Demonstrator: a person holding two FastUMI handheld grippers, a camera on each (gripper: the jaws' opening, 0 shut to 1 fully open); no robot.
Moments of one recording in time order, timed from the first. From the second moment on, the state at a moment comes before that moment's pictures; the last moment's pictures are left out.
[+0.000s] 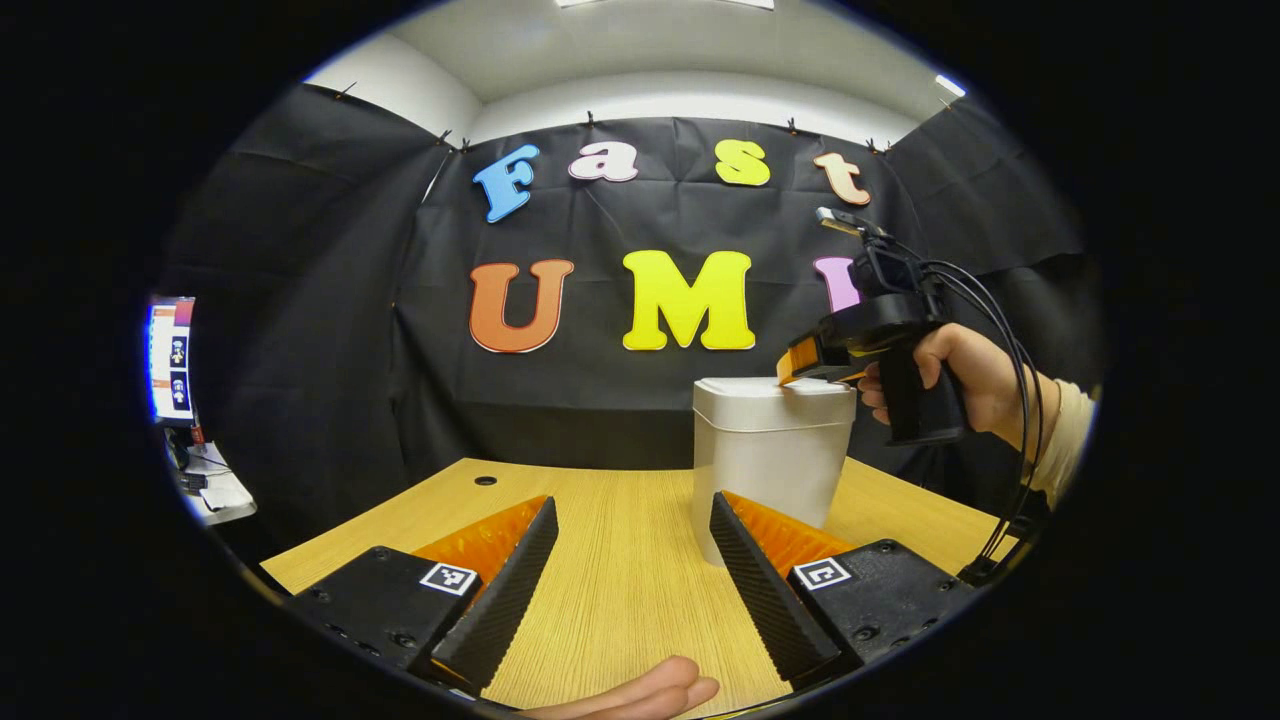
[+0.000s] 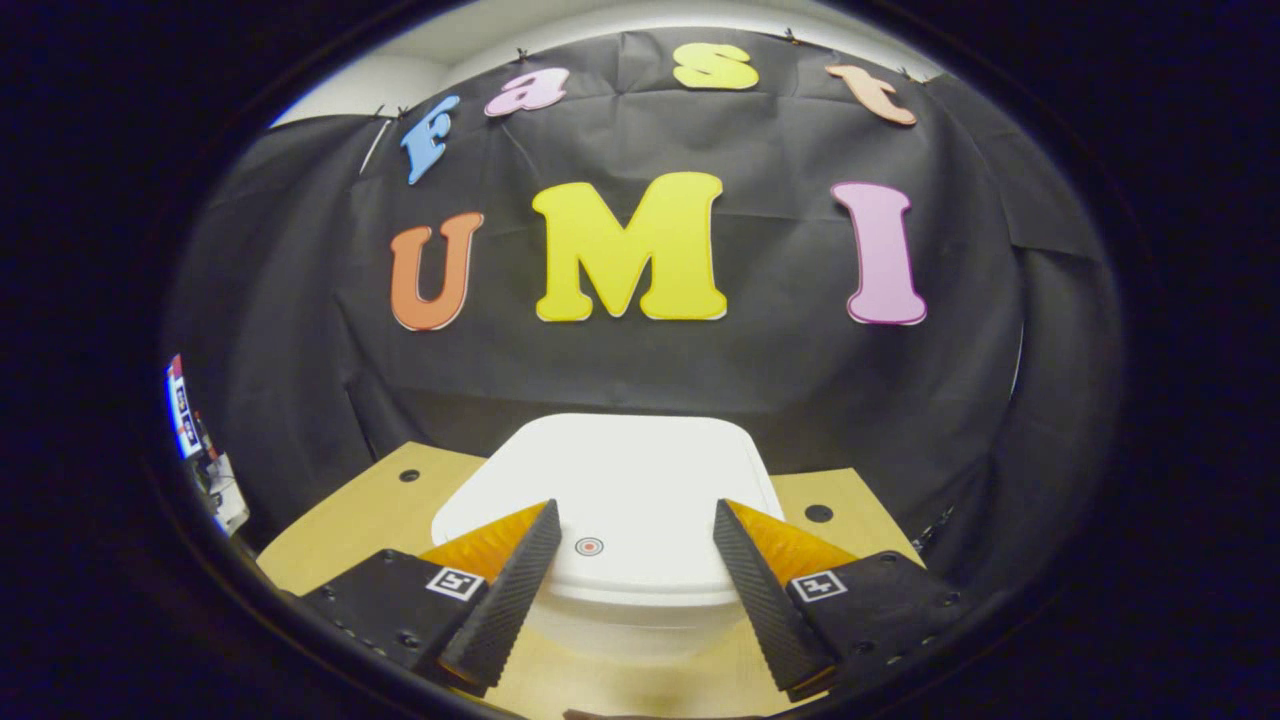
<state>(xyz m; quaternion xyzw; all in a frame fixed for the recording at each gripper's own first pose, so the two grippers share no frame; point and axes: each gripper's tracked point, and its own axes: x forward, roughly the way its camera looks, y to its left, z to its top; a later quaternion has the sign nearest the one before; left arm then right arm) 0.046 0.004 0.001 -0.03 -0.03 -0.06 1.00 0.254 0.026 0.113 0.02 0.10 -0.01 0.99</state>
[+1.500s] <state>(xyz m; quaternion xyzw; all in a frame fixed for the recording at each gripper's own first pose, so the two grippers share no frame) 0.044 -0.014 -0.006 -0.01 -0.03 -0.03 1.00 0.032 -0.034 -0.006 0.00 0.02 0.00 1.00</state>
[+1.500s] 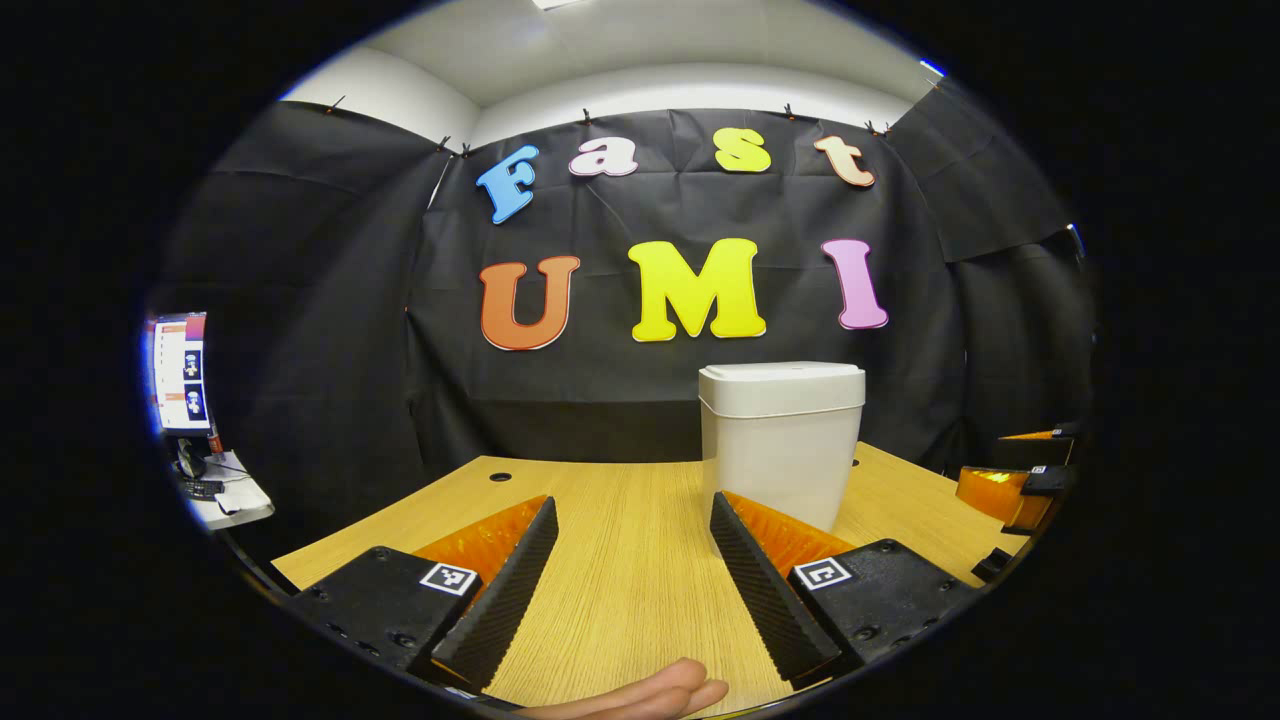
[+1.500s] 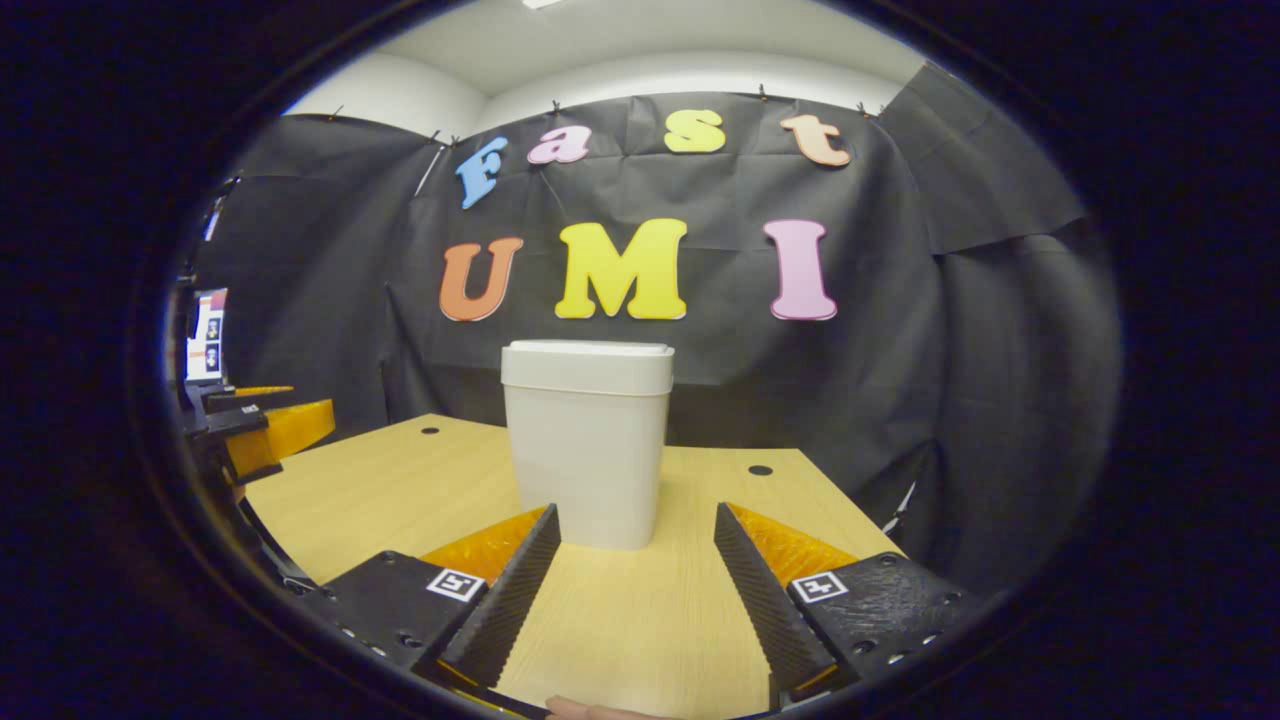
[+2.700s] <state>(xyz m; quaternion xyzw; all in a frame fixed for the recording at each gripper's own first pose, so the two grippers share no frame) 0.044 -0.009 -0.009 -0.01 -0.02 -0.02 1.00 0.017 0.004 -0.002 -0.03 -0.02 0.03 1.00</state>
